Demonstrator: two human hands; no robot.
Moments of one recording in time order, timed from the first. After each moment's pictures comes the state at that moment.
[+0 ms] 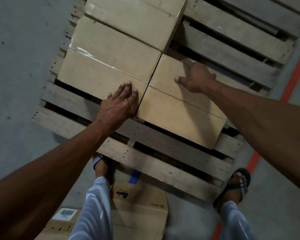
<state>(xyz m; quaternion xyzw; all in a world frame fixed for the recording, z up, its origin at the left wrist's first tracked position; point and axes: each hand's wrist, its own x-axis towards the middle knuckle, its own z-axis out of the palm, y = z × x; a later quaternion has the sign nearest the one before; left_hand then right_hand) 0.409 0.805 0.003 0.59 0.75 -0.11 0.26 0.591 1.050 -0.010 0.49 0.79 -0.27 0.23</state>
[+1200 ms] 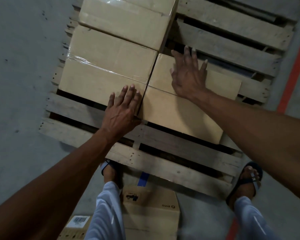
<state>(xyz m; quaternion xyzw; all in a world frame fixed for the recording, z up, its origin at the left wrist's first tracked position) 0.416 0.794 -0.014 0.63 0.74 -0.10 0.22 0.587 1.006 -0.009 0.48 0.84 -0.24 0.08</state>
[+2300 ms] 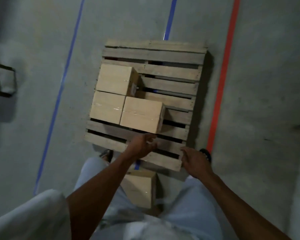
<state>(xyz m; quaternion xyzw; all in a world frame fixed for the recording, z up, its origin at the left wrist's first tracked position) 0.813 0.866 0.409 0.41 0.78 -0.05 0.48 1.070 0.896 0.348 0.49 0.70 -0.51 0.08</state>
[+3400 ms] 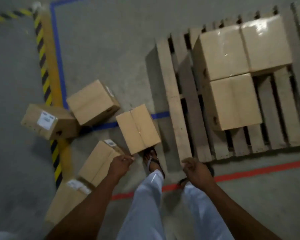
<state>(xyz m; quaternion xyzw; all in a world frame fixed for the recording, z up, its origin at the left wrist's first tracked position) 0.884 0.373 0.247 -0.37 0.76 0.37 0.39 0.901 0.699 0.283 0.18 0.81 -0.35 0.43</state>
